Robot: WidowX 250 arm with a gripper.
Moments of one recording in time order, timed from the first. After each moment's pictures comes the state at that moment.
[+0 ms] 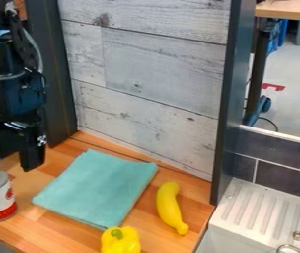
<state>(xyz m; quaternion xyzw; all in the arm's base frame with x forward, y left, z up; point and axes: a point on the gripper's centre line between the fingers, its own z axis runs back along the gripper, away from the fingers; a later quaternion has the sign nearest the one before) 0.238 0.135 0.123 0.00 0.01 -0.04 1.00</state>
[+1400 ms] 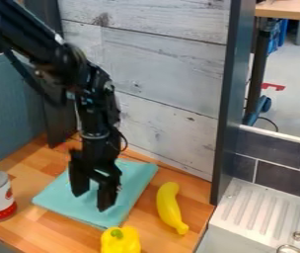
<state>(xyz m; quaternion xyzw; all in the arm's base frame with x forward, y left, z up) 0.309 0.086 0.025 0.01 0.05 -0.05 1.00</state>
